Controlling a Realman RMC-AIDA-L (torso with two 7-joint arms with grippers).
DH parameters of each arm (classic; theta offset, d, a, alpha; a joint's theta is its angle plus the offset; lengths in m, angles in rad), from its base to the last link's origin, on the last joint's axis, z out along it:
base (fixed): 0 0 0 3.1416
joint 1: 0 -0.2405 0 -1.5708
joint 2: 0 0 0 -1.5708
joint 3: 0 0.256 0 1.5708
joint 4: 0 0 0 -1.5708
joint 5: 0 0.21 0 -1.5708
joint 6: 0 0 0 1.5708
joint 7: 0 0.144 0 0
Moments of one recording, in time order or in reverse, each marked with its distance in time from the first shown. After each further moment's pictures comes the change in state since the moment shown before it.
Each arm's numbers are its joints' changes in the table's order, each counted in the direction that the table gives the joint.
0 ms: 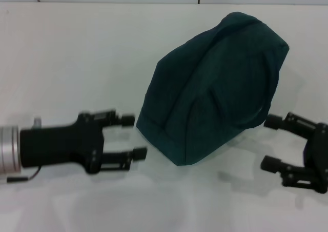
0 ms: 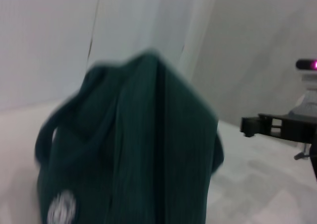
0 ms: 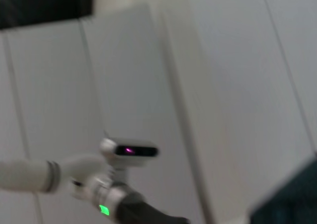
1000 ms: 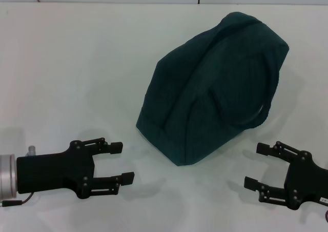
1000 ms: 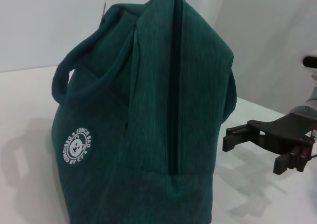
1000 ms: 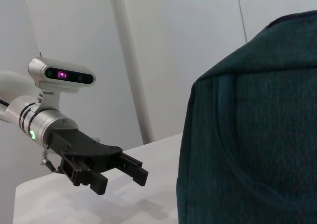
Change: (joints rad) left arm 0.049 -0.004 -0.166 0.248 0.174 0.011 0.192; right arm 0.047 -0.058 0.002 -0.054 -0.059 0.269 -0.150
